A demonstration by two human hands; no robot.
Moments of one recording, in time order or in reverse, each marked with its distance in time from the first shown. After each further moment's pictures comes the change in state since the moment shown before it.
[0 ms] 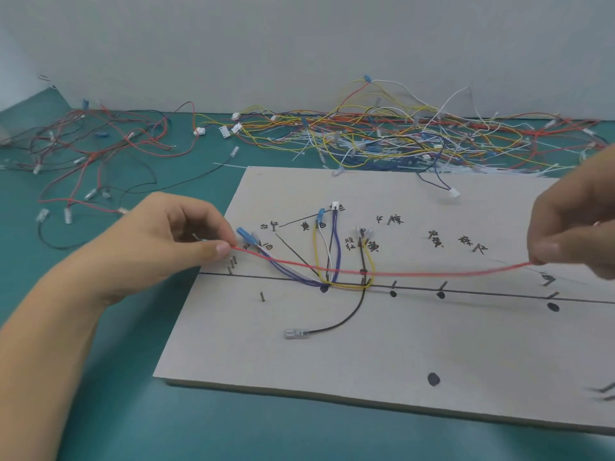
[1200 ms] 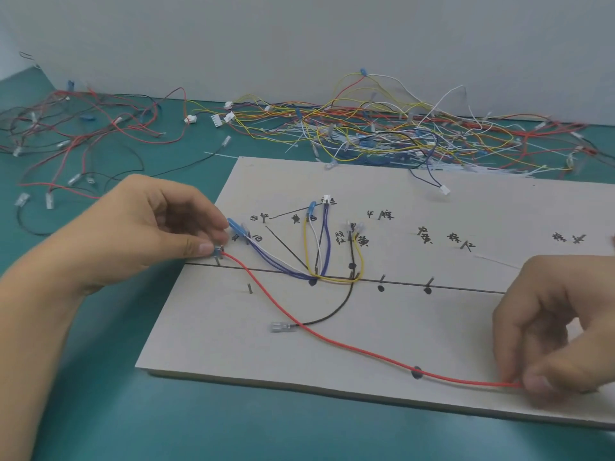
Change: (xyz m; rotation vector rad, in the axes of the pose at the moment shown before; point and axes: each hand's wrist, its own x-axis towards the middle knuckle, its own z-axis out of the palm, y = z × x) left_hand -0.001 -0.013 -0.010 -0.037 -0.012 0.048; right_hand 0.020 0.017 0.050 0.298 -0.490 -0.138
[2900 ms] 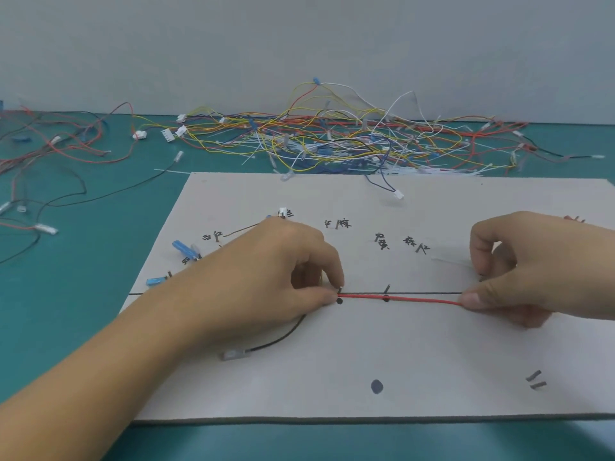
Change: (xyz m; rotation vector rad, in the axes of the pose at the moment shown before) left_hand 0.052 0.083 0.135 0.421 -0.287 0.285; right_hand -0.003 0.012 -0.012 -0.083 0.770 0.257
